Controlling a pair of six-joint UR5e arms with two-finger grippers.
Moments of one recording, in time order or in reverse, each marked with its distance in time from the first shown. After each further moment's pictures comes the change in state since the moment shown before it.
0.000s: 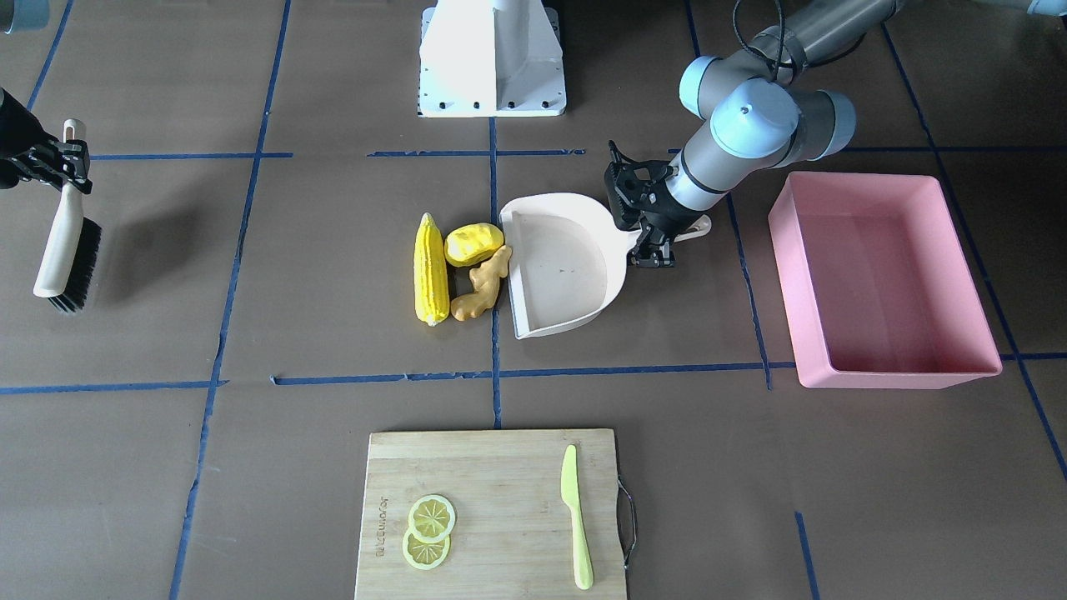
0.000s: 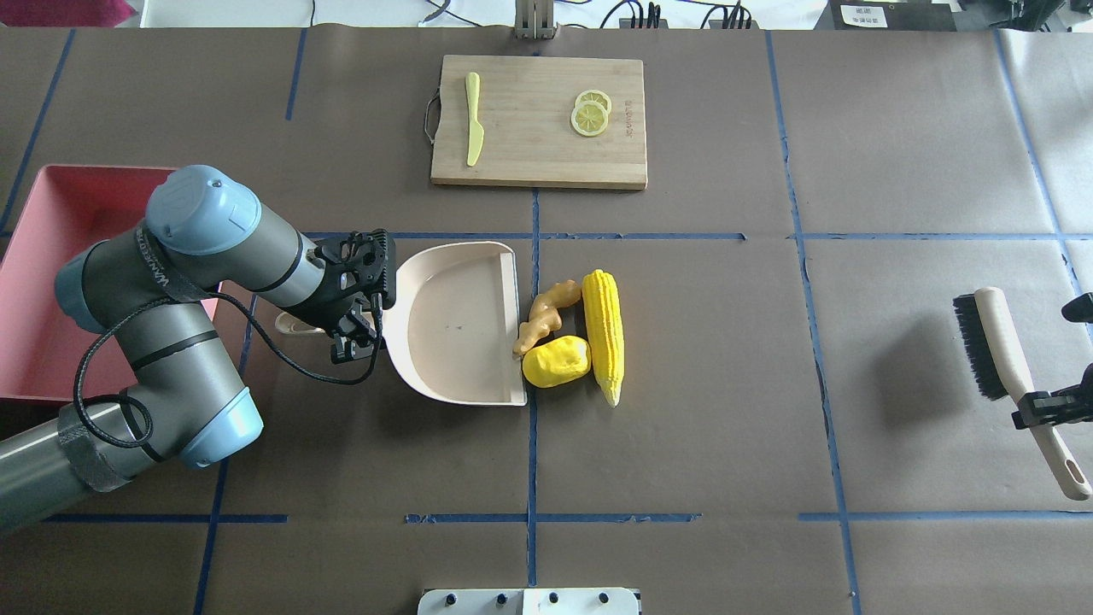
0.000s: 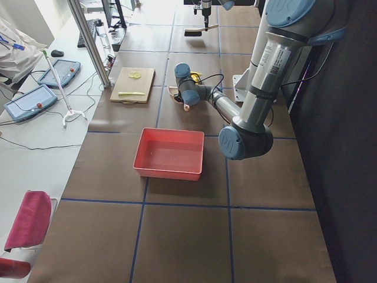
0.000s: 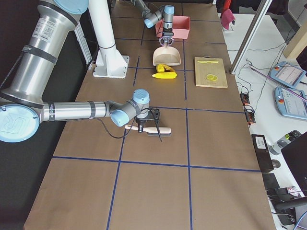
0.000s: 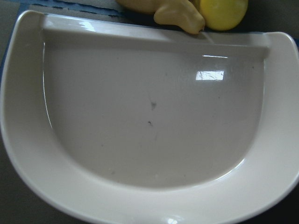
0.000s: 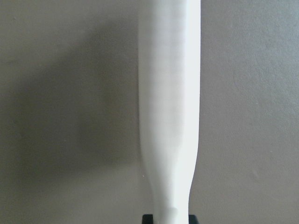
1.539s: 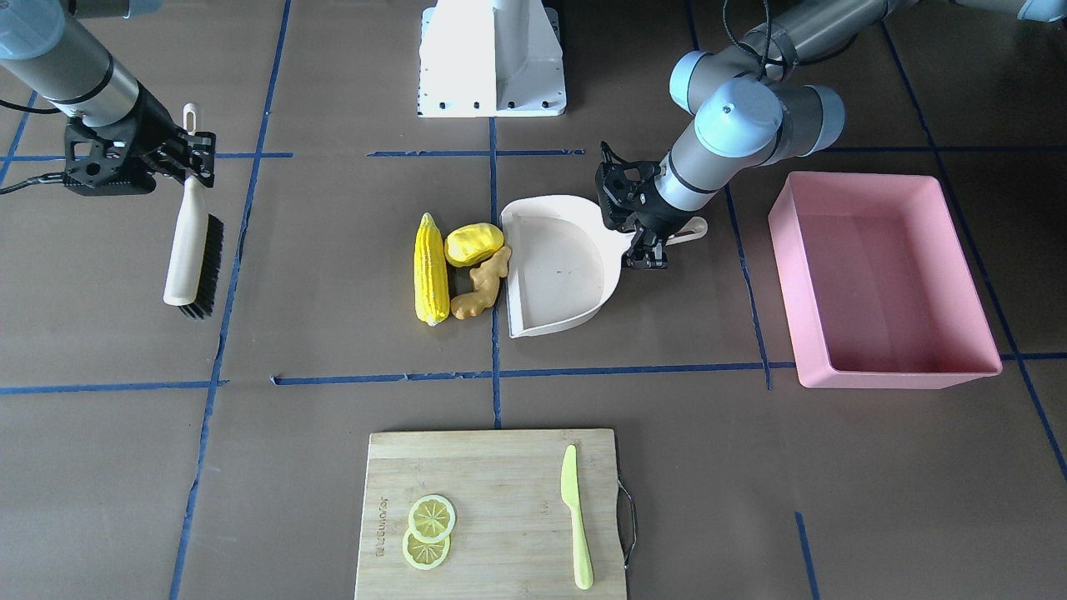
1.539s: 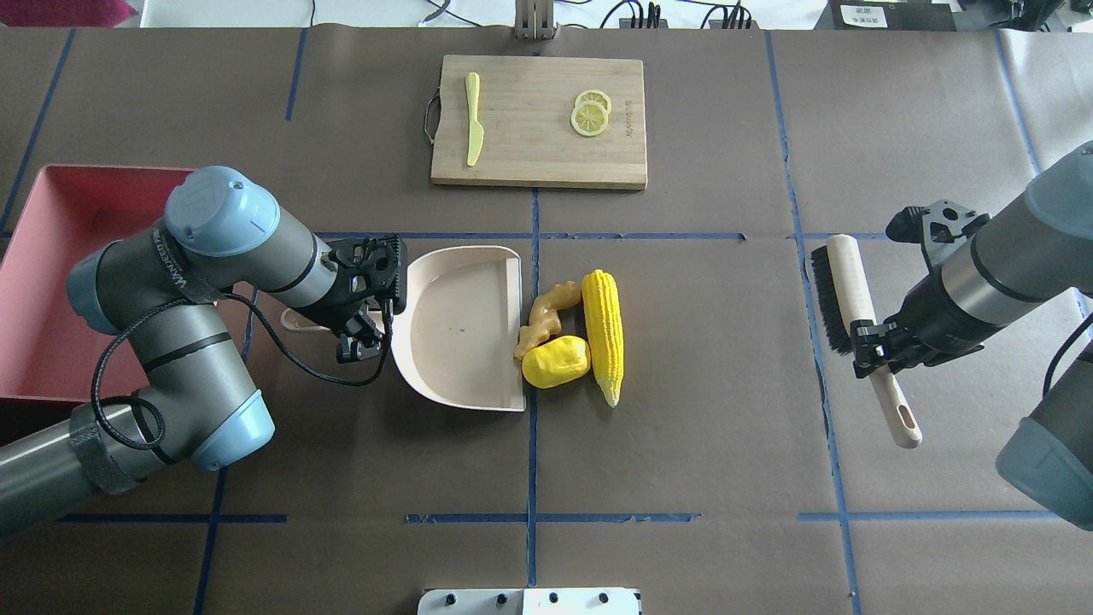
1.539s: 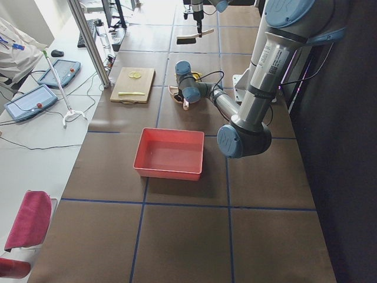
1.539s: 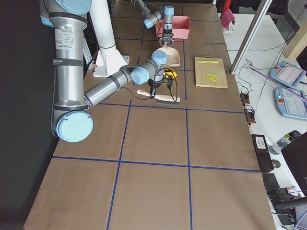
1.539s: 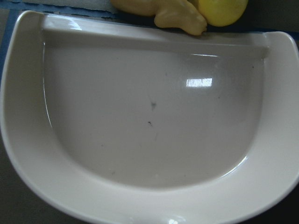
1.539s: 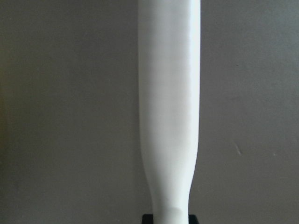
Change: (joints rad) left arm 0.012 -0.021 -0.006 0.065 0.038 0.061; right arm -0.099 0.463 0.196 -0.616 0.059 0.149
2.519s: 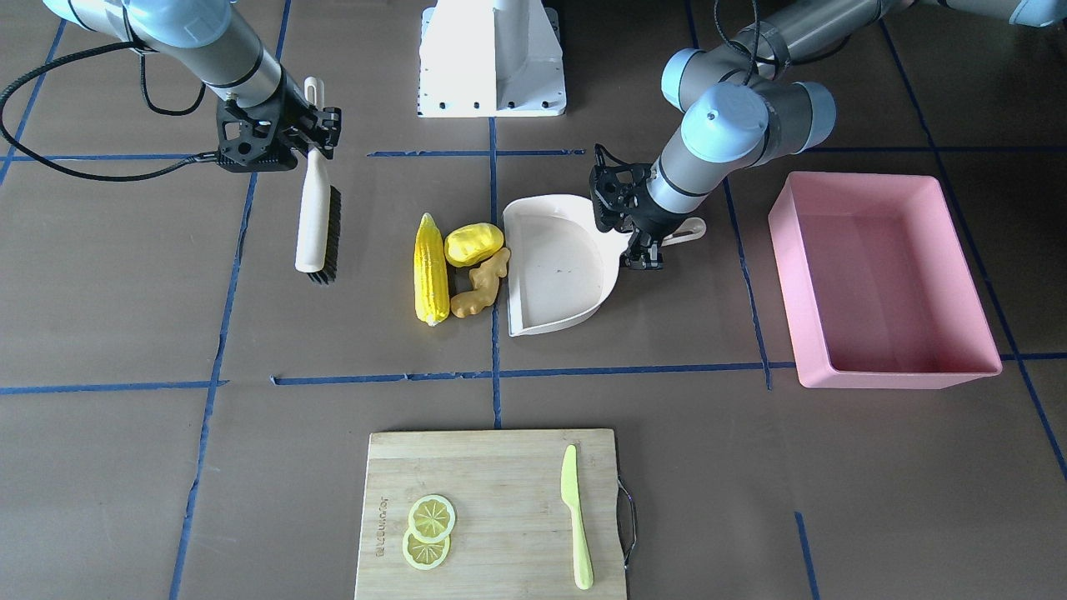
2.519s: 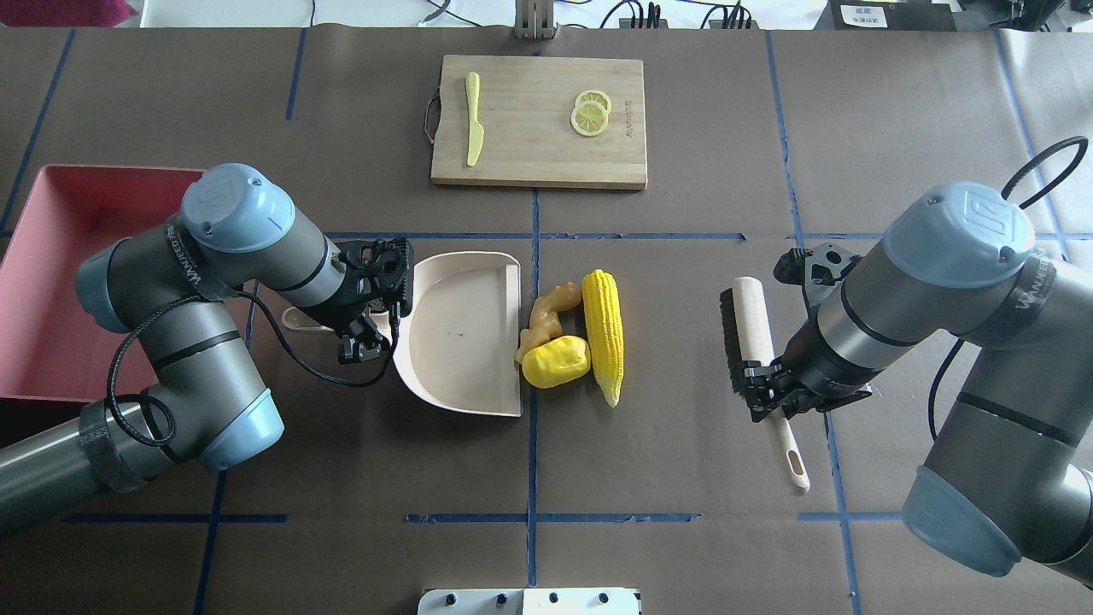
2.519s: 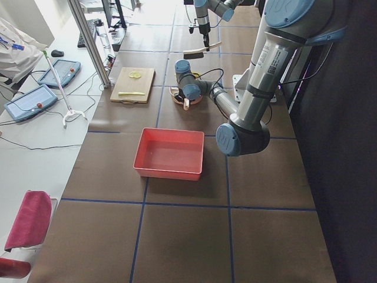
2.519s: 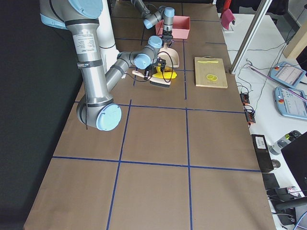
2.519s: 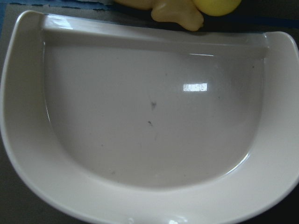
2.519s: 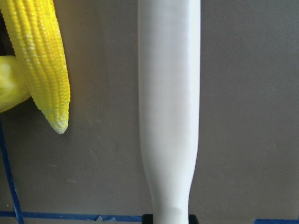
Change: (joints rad) left arm 0.008 -0.022 0.003 0.081 0.000 0.034; right arm -0.196 0.202 -0.051 -0.009 -0.026 0.240
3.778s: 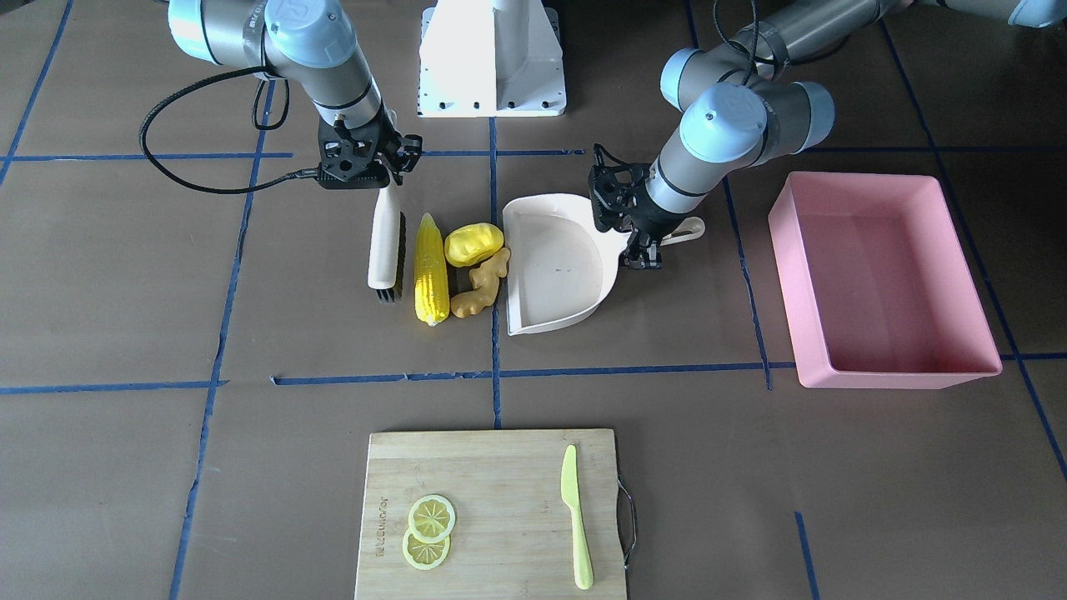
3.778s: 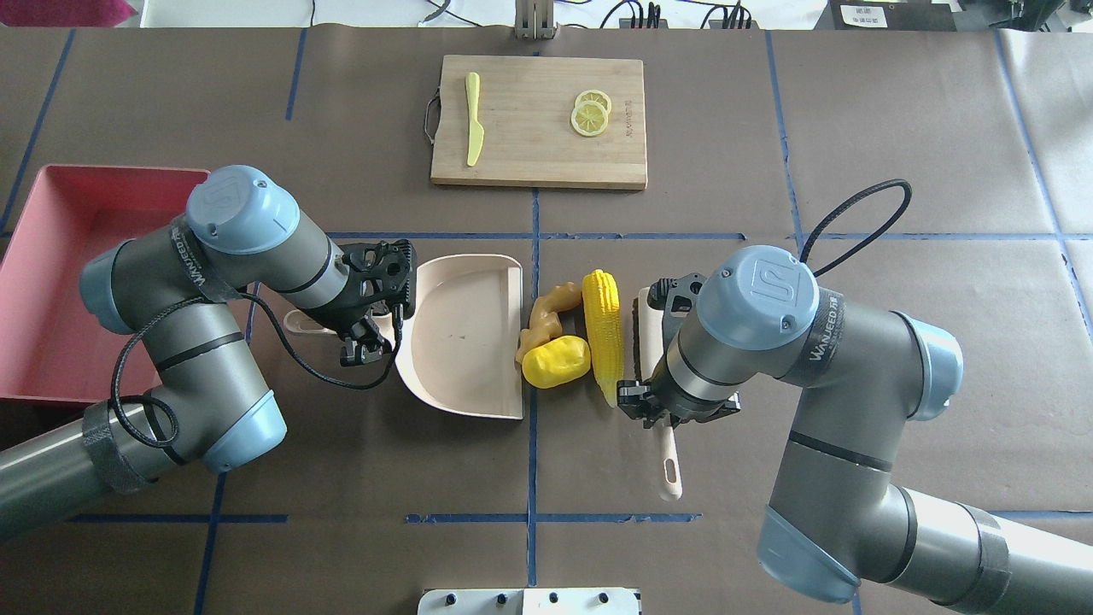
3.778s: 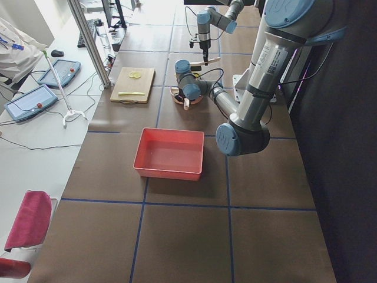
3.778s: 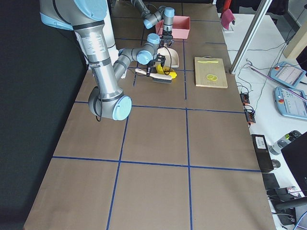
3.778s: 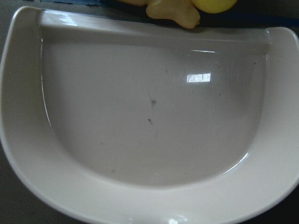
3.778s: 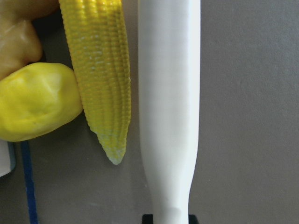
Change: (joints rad) left arm 0.001 -0.002 0.000 0.001 -0.001 -0.001; right arm -0.125 0.164 -0.143 0.017 -0.200 0.089
